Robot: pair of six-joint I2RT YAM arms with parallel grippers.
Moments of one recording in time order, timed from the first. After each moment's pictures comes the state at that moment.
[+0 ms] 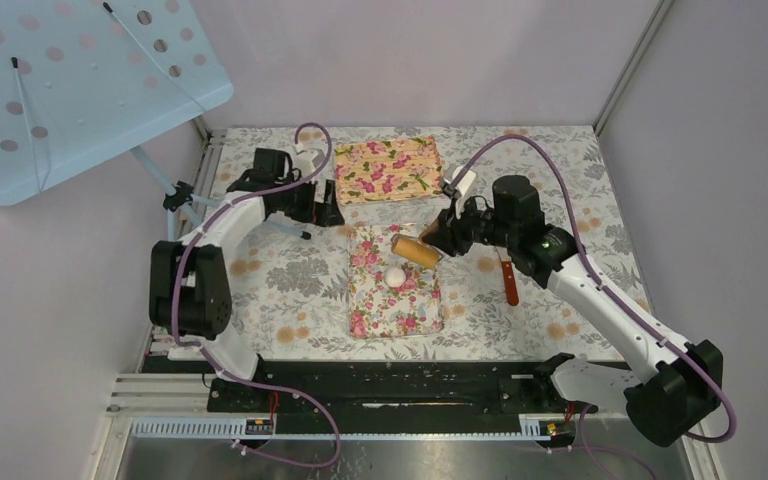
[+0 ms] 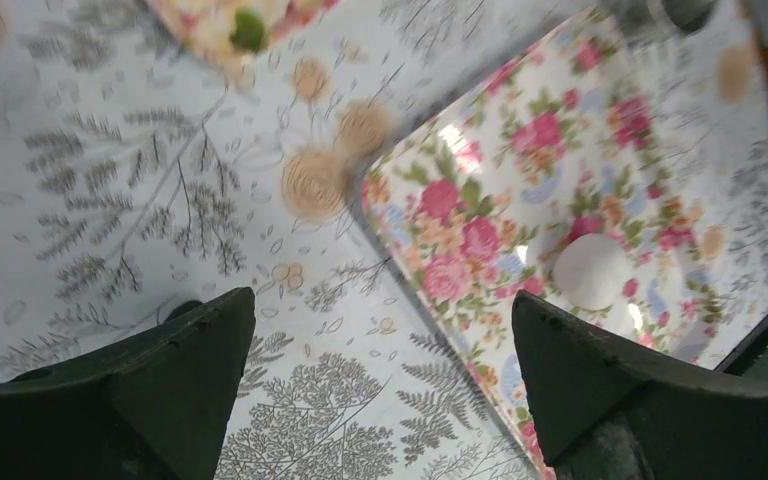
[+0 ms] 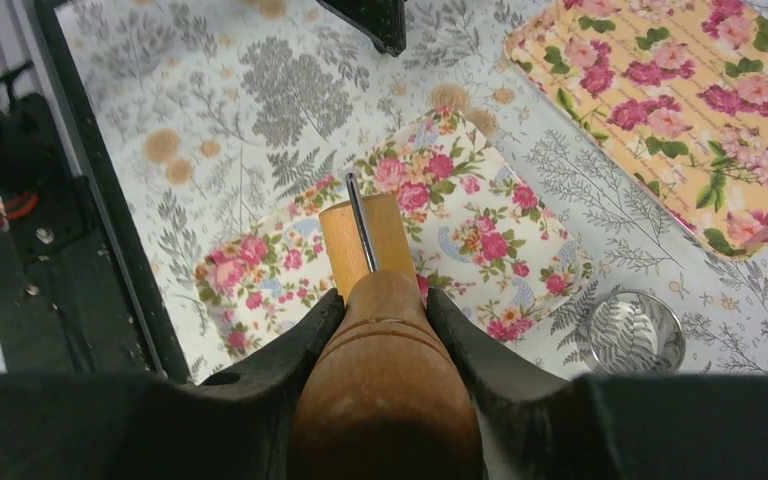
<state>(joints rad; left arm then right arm) -0.13 1.64 1.21 -0.43 0.59 0.05 0.52 1.15 0.98 -0.26 -0.53 -0.11</state>
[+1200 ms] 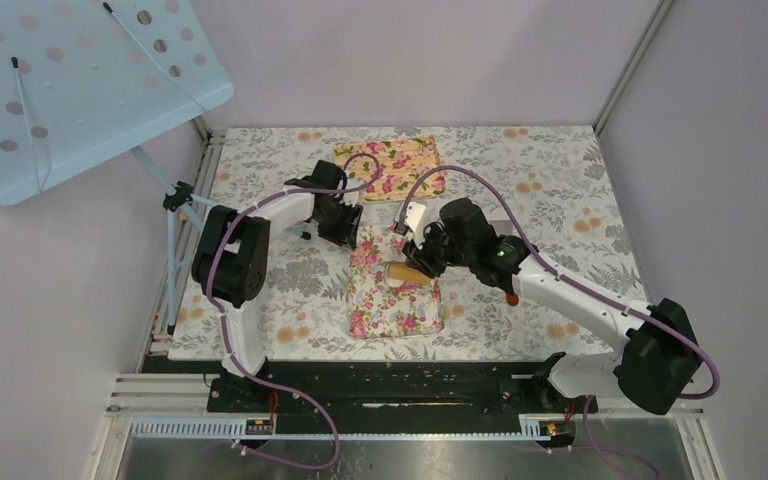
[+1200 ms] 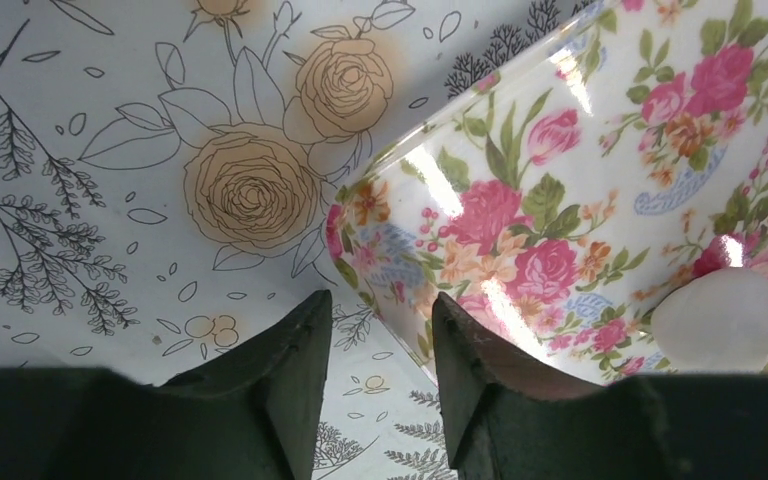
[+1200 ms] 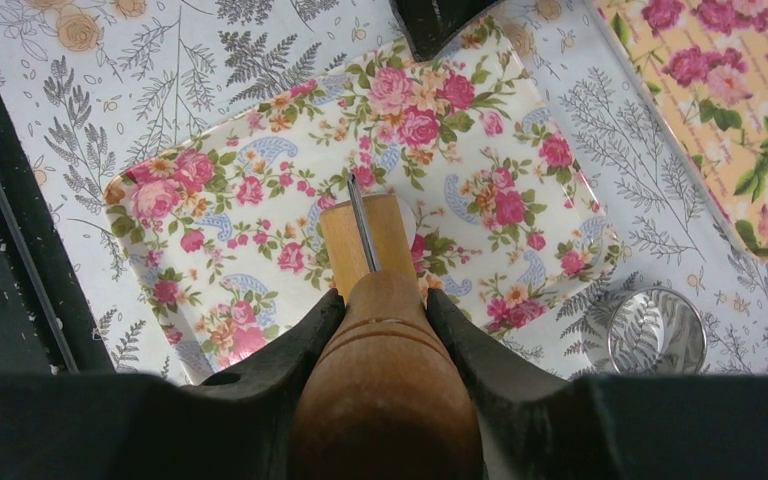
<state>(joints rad) -0.35 1.95 1.33 -0.57 0.29 0.02 0.75 1.30 0.94 -0.27 -0.27 -0.32</state>
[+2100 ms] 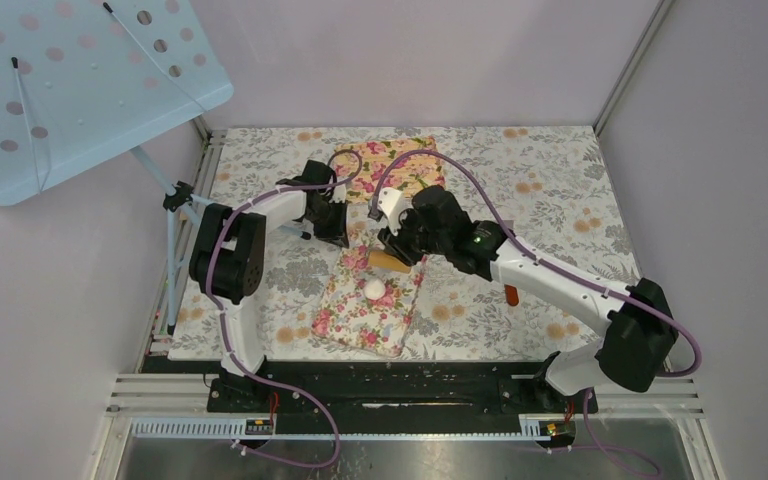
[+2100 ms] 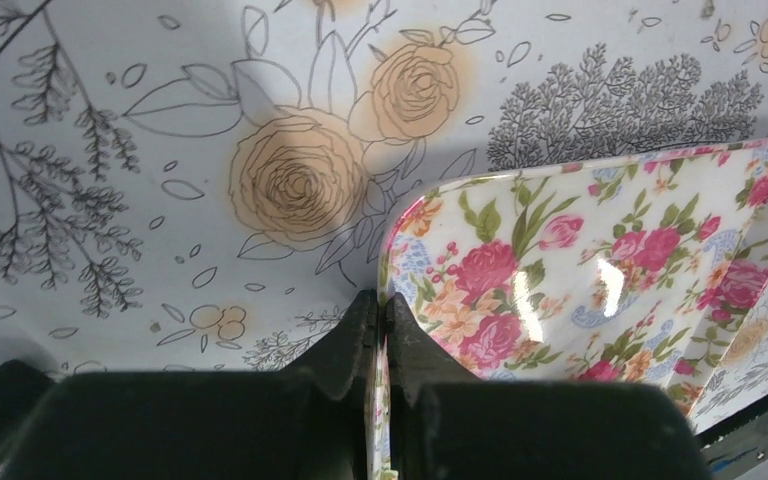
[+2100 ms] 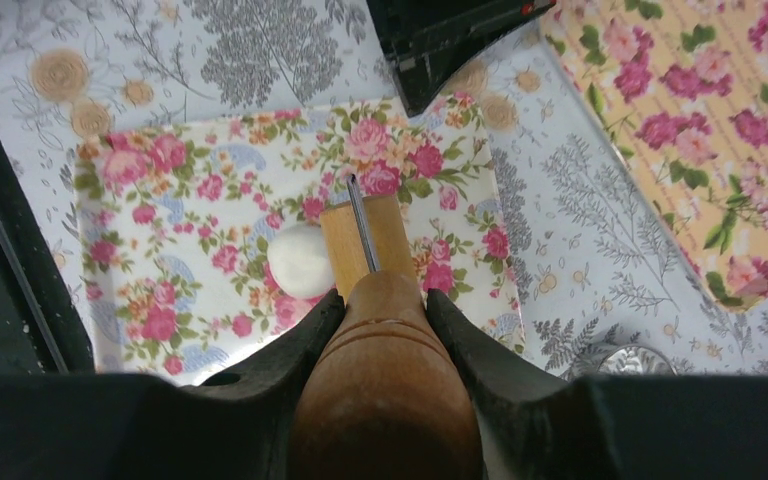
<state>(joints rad) -0.28 1.98 1.33 -0.56 0.35 -0.14 0.84 1.44 1.13 -0.31 -0.17 -0.26</state>
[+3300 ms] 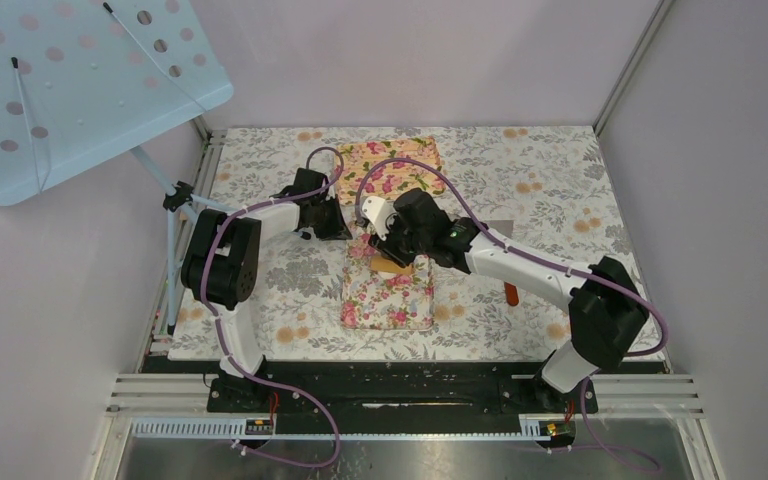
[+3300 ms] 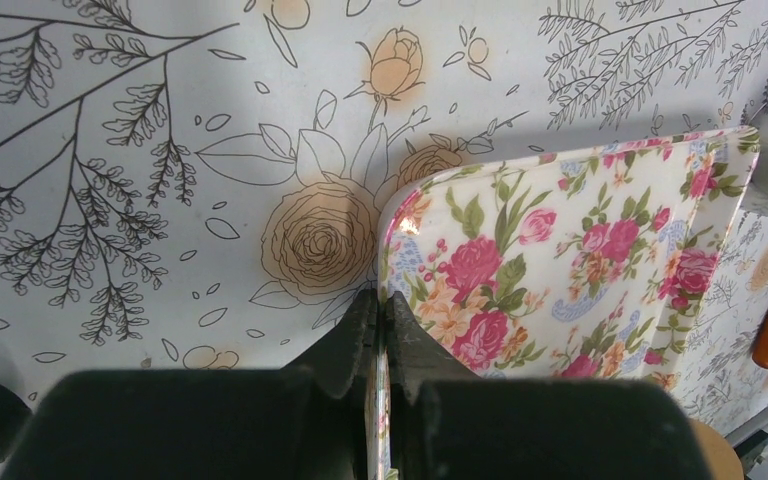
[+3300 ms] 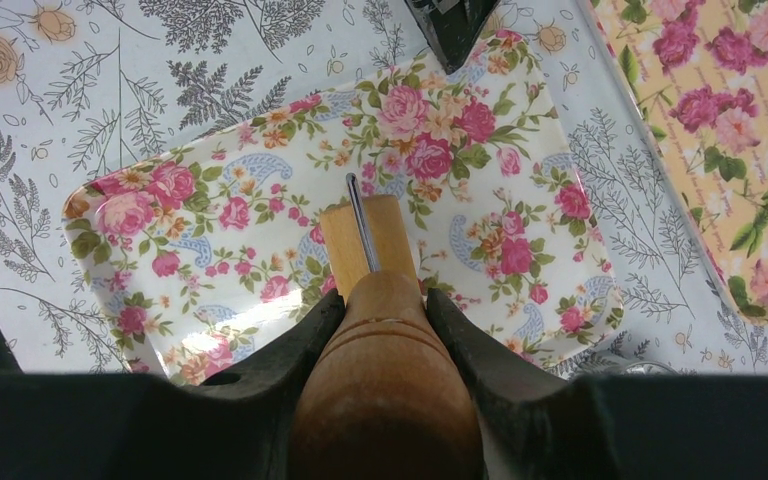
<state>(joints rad) -0.26 1.92 1.16 -0.23 0.33 -0.47 0.84 1.60 1.18 -0.31 -0.14 -0.33</state>
